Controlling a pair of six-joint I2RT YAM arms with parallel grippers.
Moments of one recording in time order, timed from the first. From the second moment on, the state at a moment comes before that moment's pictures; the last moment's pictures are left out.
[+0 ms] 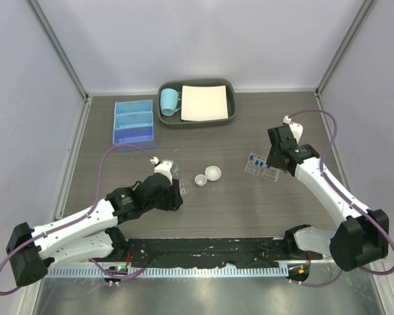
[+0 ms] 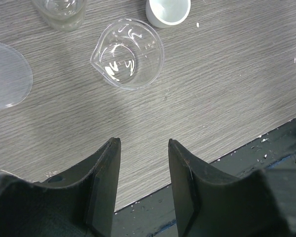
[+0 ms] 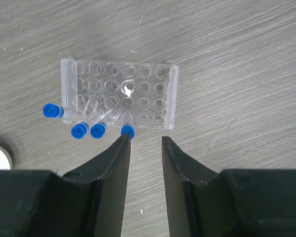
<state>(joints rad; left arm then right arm) -0.97 0.92 0.63 -0.51 -0.21 -0.68 0.30 1.23 0.94 -0.71 0.38 0.53</state>
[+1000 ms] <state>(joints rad) -0.97 0.92 0.63 -0.51 -0.16 -0.69 0.23 1.46 0.99 -0.57 0.38 0.59</state>
